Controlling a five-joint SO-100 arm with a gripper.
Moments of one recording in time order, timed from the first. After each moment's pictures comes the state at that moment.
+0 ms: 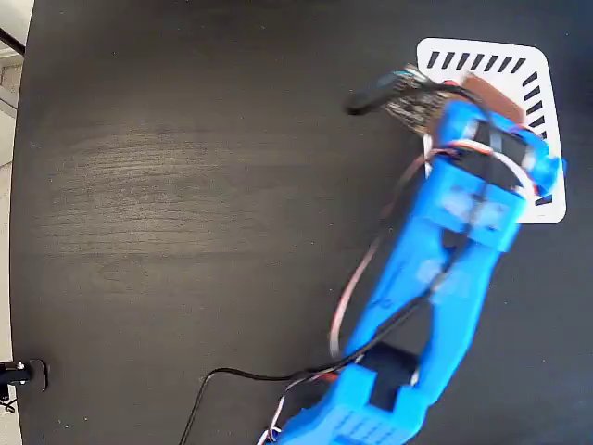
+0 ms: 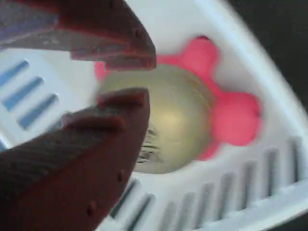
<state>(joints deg) 26.9 57.4 39.8 88.3 6.9</state>
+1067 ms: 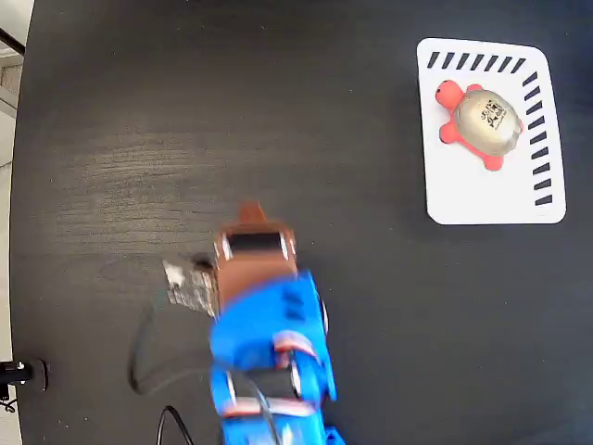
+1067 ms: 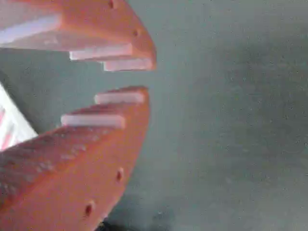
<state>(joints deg) -4.7 139.7 148.9 42.5 5.8</state>
